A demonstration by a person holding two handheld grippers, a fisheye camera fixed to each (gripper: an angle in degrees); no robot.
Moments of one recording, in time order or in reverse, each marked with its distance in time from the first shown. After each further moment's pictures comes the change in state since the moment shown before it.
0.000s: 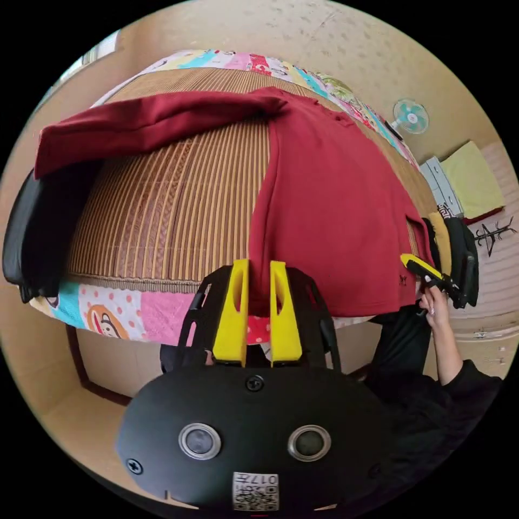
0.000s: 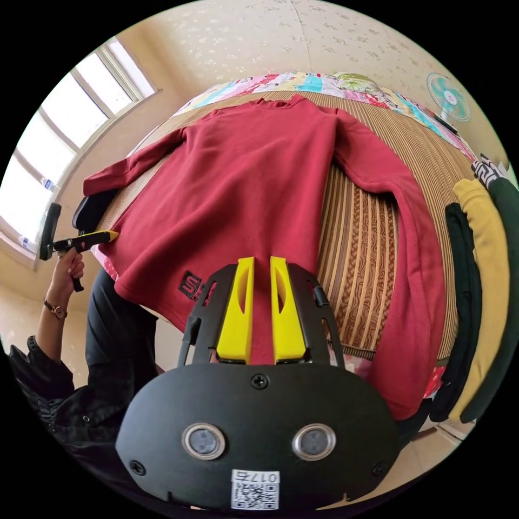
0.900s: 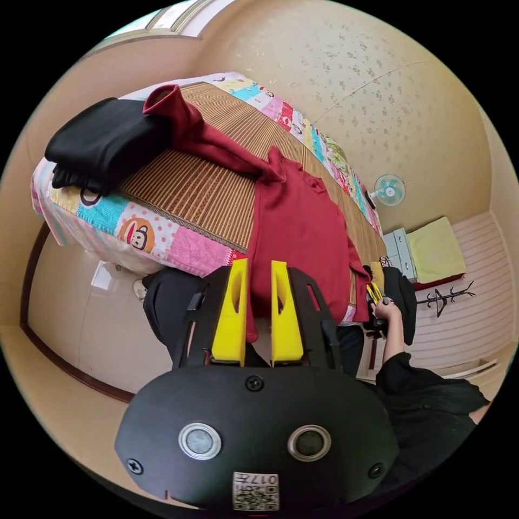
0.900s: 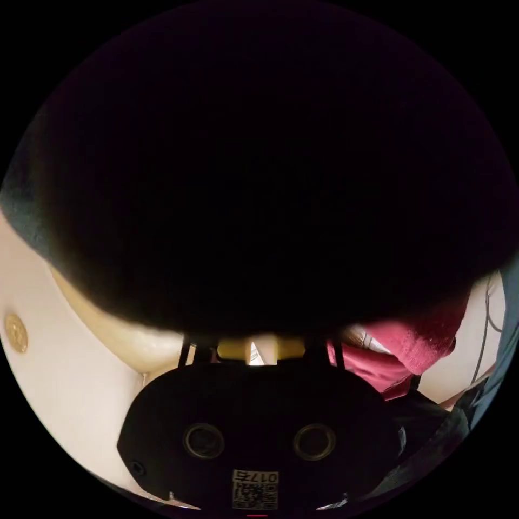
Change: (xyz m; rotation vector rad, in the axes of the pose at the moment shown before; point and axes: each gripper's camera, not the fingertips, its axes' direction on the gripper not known) left arm -0.098 0.182 -0.180 0.255 0.290 -0.328; right arm 0.269 0.172 -0.089 0.612 -0.941 1.507
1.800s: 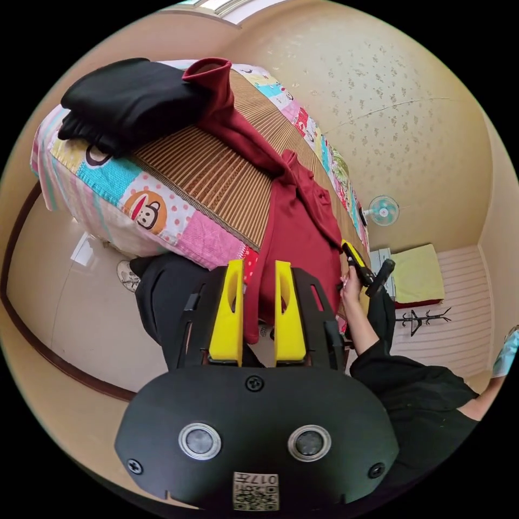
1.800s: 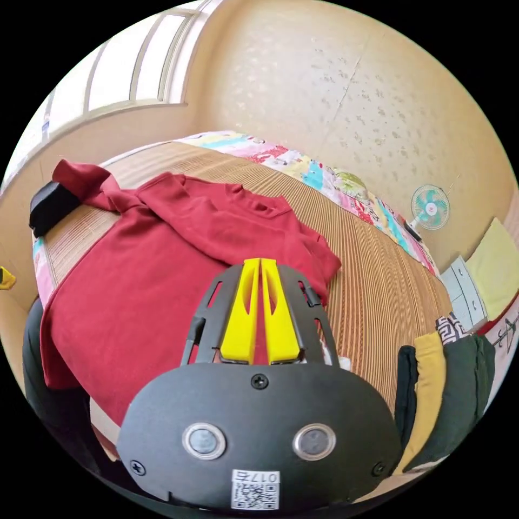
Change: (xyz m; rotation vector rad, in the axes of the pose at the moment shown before) left arm -0.098 0.002 -0.043 -0.025 0.116 -0.136; right arm 0.033 0.483 0.349 -0.182 0.803 -1.996
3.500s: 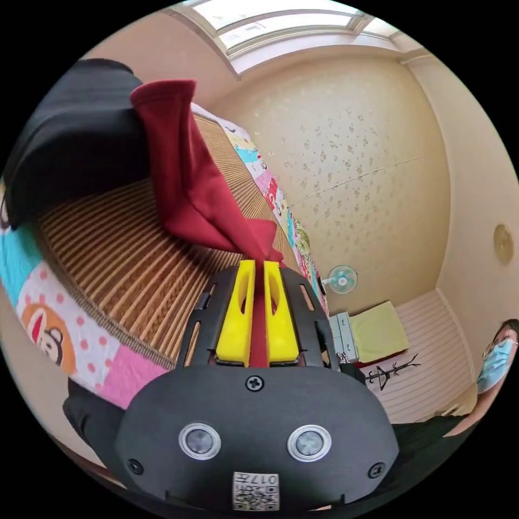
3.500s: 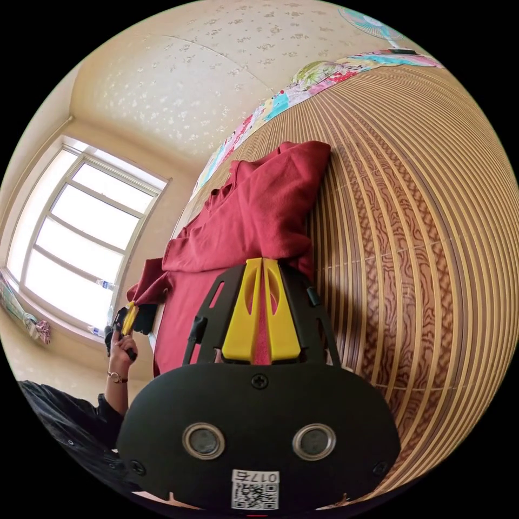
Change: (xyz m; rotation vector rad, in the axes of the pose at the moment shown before) left arm -0.043 -0.108 0.009 0.378 0.276 -0.109; right arm 0.280 0.261 0.081 -0.140 -0.727 0.668
